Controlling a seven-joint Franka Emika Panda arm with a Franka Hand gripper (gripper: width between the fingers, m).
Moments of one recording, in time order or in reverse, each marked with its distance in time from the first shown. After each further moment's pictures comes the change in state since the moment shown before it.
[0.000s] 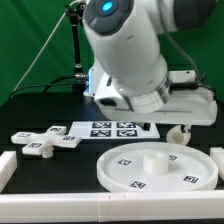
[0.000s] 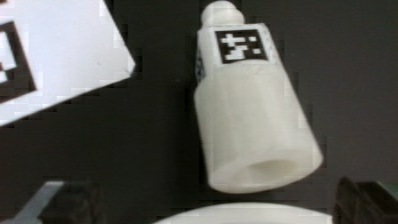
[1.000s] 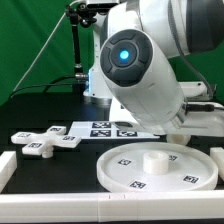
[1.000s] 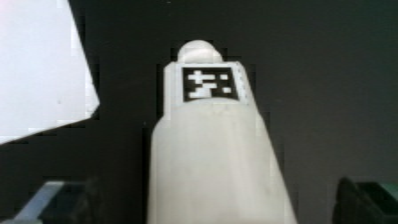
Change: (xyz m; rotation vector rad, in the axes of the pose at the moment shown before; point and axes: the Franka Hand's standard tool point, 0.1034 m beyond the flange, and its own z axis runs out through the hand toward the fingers) arm -0.001 -0.016 0.036 -0.044 -0.117 -0.025
